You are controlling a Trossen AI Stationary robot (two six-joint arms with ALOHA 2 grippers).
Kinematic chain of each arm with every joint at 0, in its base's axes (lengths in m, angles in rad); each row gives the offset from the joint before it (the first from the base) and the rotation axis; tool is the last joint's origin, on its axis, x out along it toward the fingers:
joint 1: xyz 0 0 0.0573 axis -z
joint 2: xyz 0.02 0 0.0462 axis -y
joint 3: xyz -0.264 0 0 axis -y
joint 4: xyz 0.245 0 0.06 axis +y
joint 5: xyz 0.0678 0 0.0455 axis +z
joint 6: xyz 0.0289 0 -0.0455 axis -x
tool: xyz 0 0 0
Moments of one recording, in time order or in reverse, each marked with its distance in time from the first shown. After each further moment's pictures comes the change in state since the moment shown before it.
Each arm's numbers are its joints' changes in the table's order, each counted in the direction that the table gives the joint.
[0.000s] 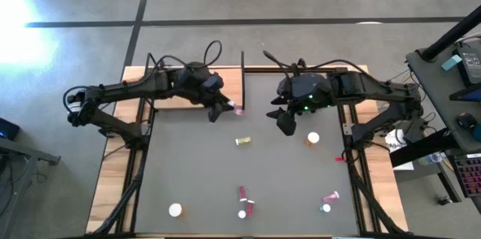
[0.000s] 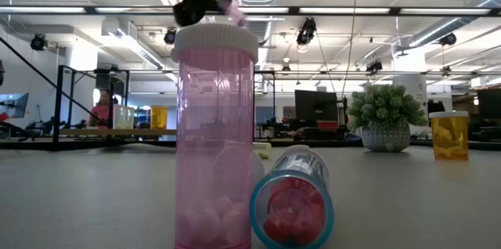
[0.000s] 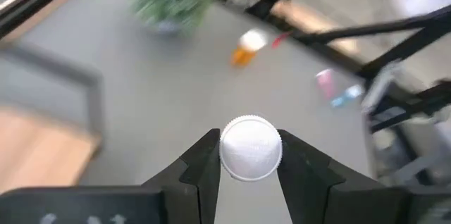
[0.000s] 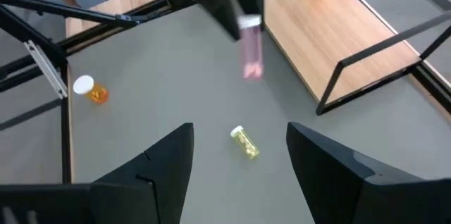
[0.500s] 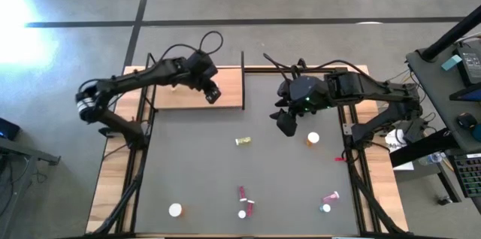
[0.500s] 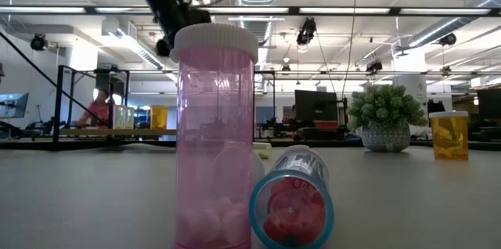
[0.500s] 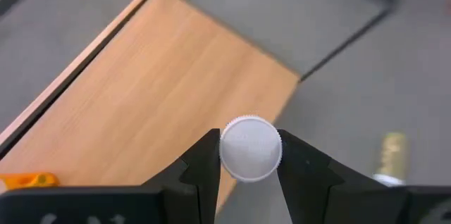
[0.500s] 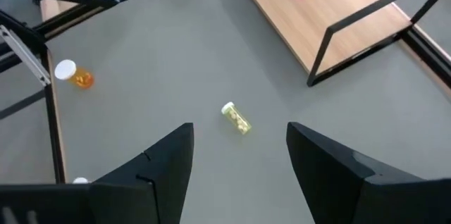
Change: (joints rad) left arm -0.238 -0.120 0.000 0.215 0.261 -0.180; right arm 0.000 -0.009 0.000 0.084 -0.009 -0.059
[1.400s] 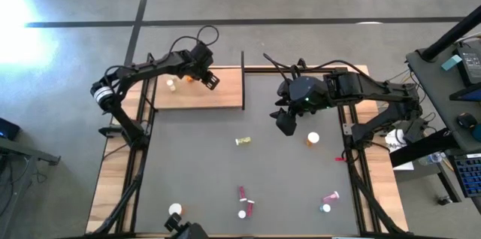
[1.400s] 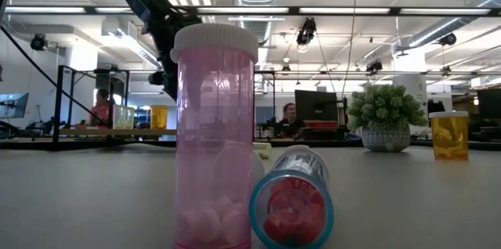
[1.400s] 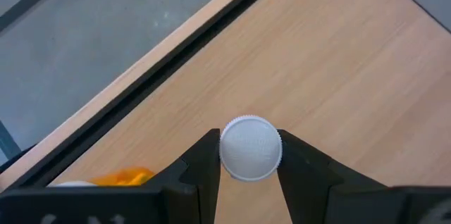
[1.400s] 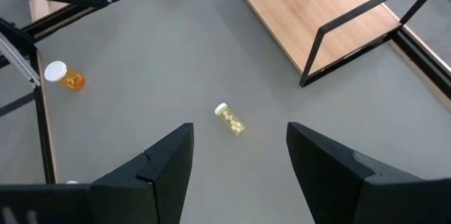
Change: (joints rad) left arm -0.218 -0.191 -0.034 -0.117 0.125 -0.033; right arm 0.000 -0.004 0.000 0.006 -0.021 0.002
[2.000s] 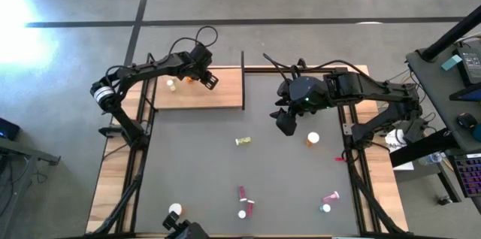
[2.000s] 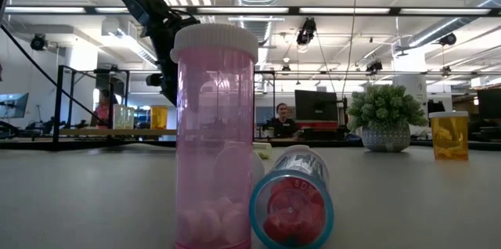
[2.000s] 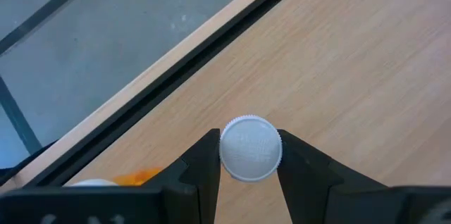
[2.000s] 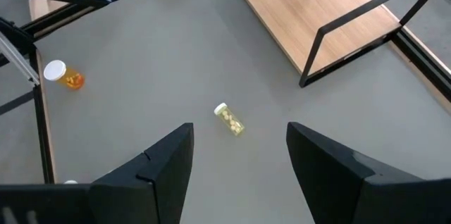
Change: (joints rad) left arm -0.007 0.000 -0.036 -0.046 0.062 -0.001; right arm 0.000 0.000 0.000 0.000 0.000 0.005
